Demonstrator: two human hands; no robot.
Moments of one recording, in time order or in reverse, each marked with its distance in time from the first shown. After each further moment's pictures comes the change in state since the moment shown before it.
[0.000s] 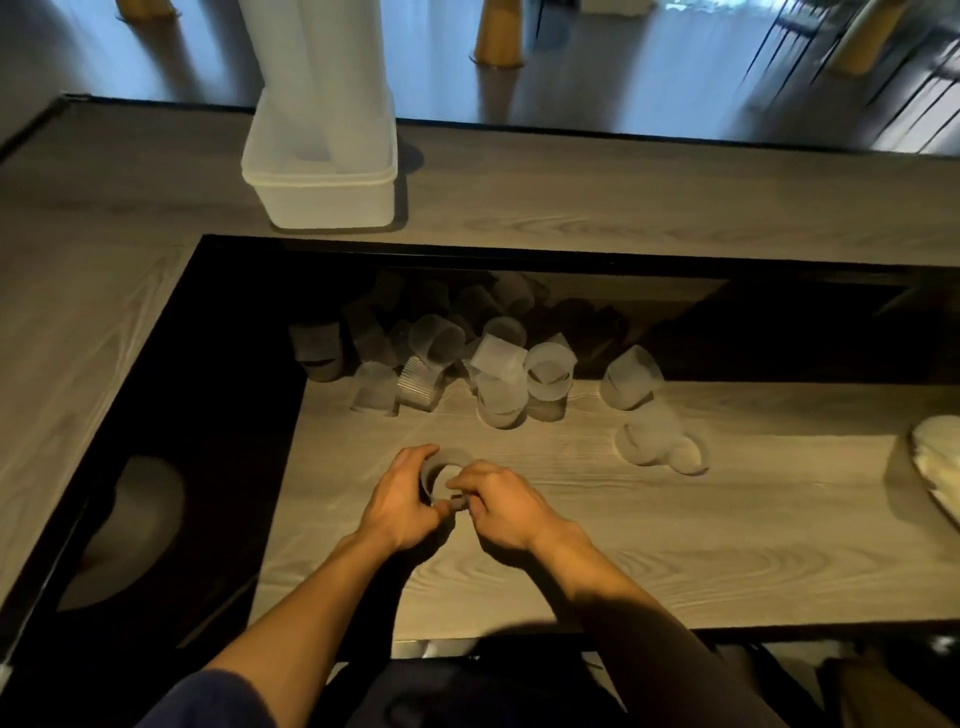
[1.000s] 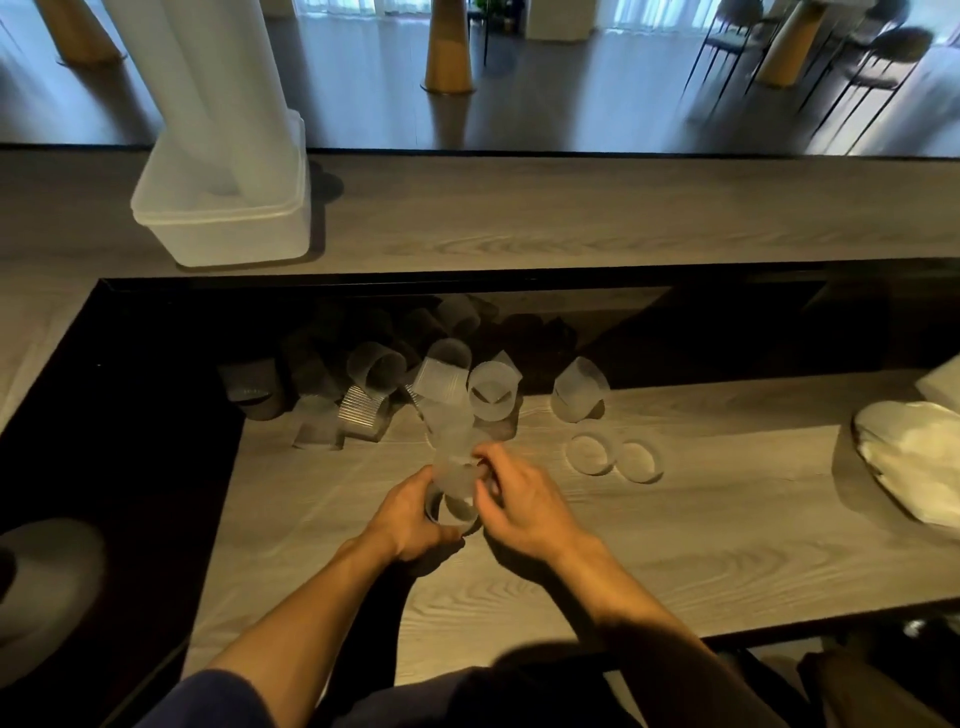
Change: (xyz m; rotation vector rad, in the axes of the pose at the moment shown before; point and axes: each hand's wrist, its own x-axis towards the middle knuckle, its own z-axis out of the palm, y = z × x) left_hand 0.041 0.053 0.043 -0.045 -0.237 0.012; right_hand -0.043 0.053 -0.052 0.092 0.406 -0.094
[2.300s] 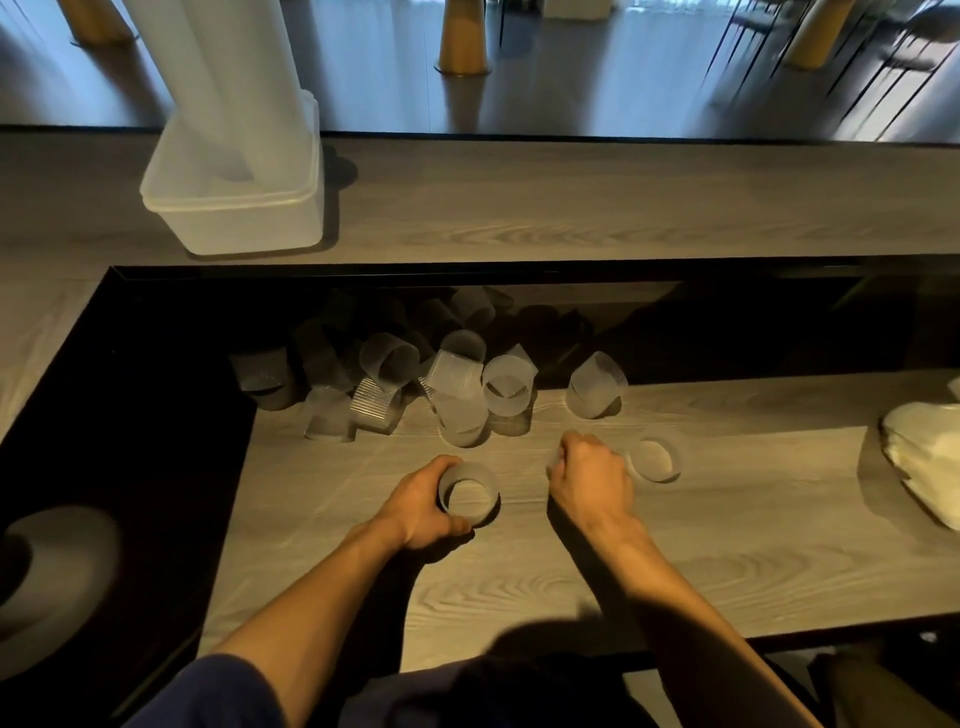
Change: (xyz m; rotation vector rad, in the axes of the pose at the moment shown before) left_hand 0.006 0.002 -0.011 0.032 -0.042 0.021; right_hand 0.009 0.043 -0.017 -0.416 0.103 0.519
